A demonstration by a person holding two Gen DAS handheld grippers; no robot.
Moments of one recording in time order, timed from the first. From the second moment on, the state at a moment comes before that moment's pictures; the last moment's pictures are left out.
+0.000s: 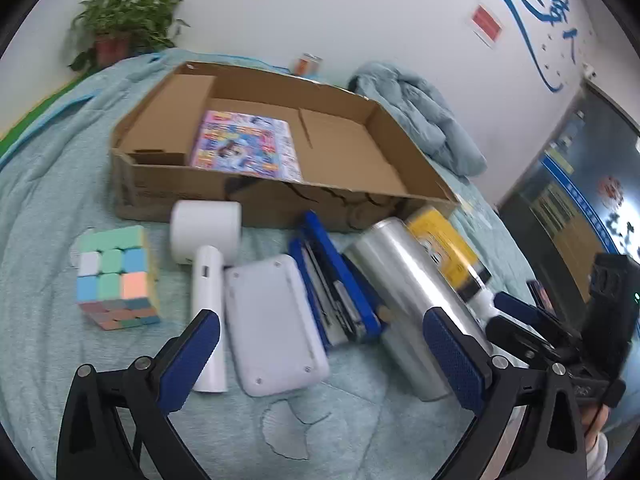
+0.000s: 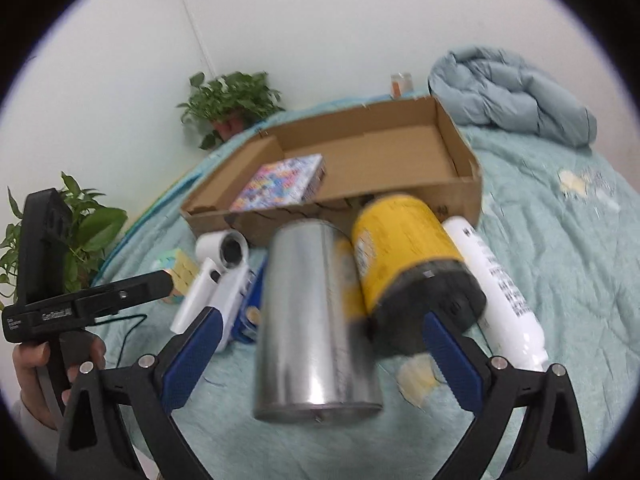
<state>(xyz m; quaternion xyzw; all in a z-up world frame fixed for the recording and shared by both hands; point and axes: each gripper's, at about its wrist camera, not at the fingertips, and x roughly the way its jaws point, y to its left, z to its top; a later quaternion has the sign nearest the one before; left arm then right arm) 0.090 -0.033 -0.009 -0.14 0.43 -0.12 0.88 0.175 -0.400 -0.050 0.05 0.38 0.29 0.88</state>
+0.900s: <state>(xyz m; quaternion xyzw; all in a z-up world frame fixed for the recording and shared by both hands) 0.084 -0.092 -0.066 -0.24 0.50 -0.25 0.79 0.151 -0.410 -0.072 0.08 0.54 0.35 0.76</state>
